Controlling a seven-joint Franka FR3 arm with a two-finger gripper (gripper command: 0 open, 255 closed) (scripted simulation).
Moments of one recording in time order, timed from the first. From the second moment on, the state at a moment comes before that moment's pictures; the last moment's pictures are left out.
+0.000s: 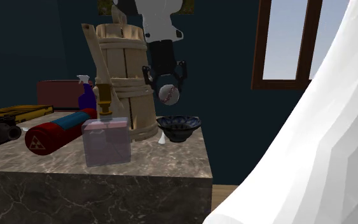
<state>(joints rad) -0.14 -0.15 -0.05 -1.99 -0.16 1.80 0.34</state>
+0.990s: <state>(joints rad) -0.19 0.04 -0.11 -1.87 -0.15 1.89 0.24</state>
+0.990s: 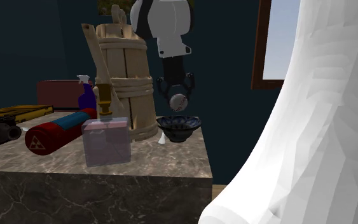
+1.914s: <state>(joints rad) -0.19 0.06 -0.11 -1.94 -0.15 1.98 0.25</state>
